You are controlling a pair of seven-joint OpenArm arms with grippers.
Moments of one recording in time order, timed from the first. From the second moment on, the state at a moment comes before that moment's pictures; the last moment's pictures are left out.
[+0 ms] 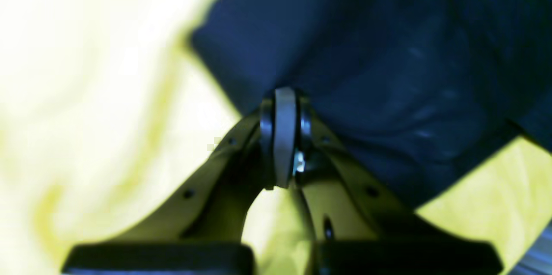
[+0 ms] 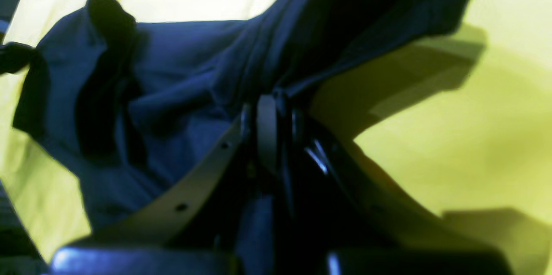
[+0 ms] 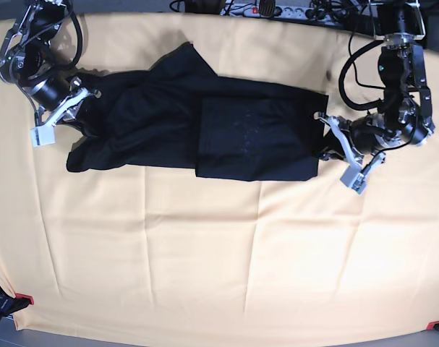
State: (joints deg) left arm 2.2 -23.6 -12.1 102.2 -44.9 -31.0 68.1; right arm -15.1 8.6 34.2 99.2 51.2 39.6 -59.0
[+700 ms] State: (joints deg) left arm 5.3 -24.1 -27.9 102.2 -53.1 -31.1 70.7; right arm -15.0 21.0 40.4 115.9 44.3 27.7 -62.9
